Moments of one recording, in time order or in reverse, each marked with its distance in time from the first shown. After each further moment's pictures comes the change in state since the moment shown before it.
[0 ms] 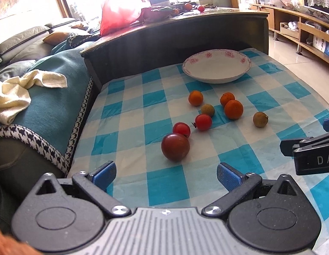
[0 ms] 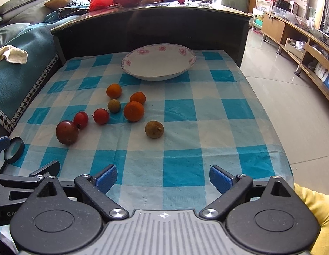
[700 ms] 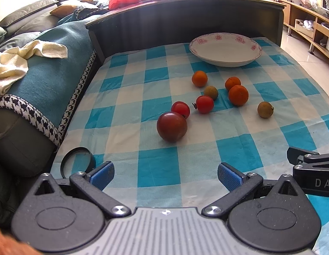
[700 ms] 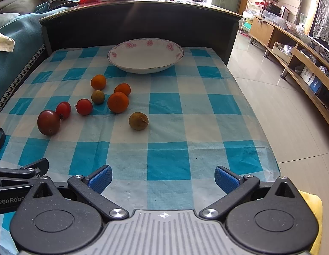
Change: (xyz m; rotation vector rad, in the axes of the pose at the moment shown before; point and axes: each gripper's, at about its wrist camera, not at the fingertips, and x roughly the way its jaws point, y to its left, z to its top) left arm 0.014 -0.009 -0.005 -0.108 0.132 0.008; right arm 0.007 0.004 -0.013 -0.014 0.003 -0.116
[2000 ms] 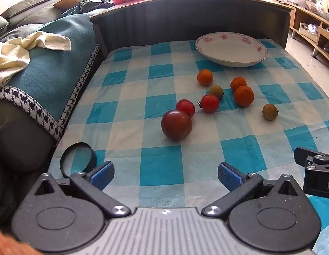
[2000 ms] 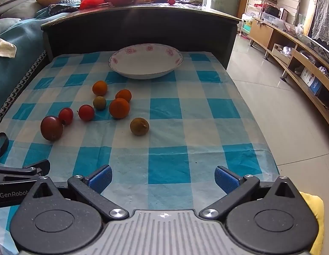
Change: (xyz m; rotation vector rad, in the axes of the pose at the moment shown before) left arm 0.005 0.007 0.000 -0.039 0.023 -0.007; right arm -0.005 -0.001 0.003 0.015 -0.020 0.009
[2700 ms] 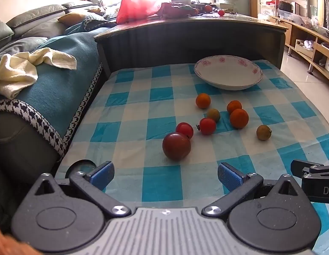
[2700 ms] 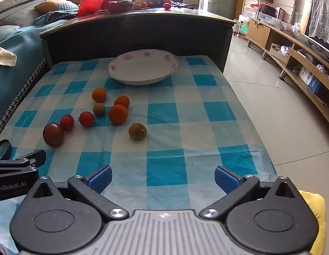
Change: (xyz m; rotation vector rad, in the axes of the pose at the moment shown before) left arm -0.024 0.003 0.002 -0.002 -0.149 -0.009; right arm -0.008 -0.006 0.002 0.023 -0.014 0.003
